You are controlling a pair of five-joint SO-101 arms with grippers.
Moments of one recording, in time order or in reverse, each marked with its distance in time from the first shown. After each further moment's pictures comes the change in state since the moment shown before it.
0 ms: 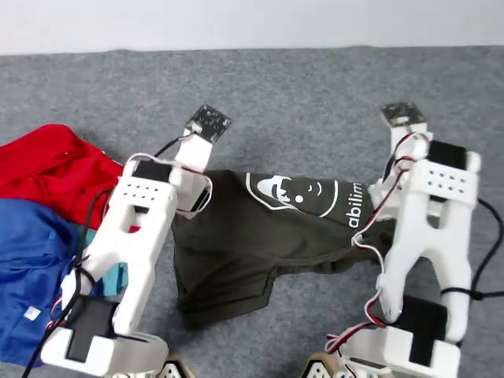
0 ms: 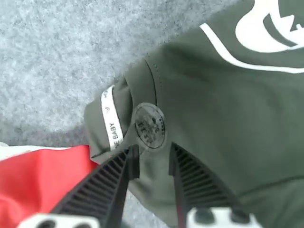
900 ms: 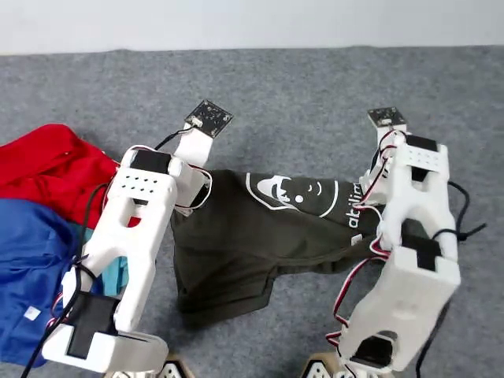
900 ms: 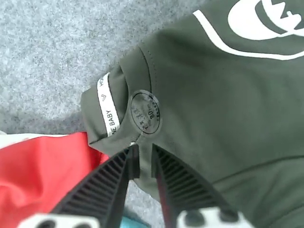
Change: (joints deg) left arm 0.0 0.7 -4.6 7.9 0.0; right arm -0.2 32.7 -17.8 -14.4 -0.7
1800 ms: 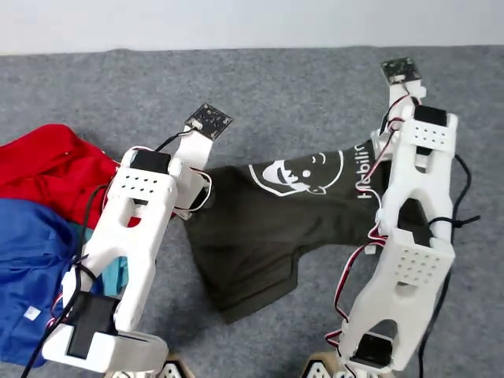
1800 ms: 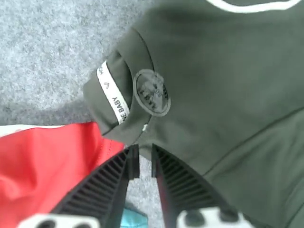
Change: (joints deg) left arm 0.0 0.0 0.0 2.6 0.0; right arm -0.1 11.1 -27.7 -1.0 0.1
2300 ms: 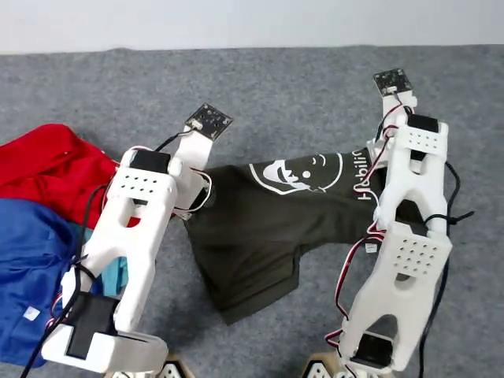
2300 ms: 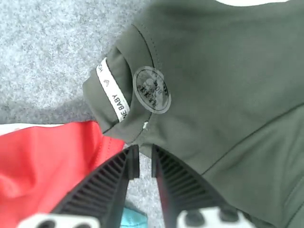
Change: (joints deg) left arm 0.0 0.0 -0.4 0.2 0.0; right arm 0.0 5.7 -0.4 -3.9 3.3
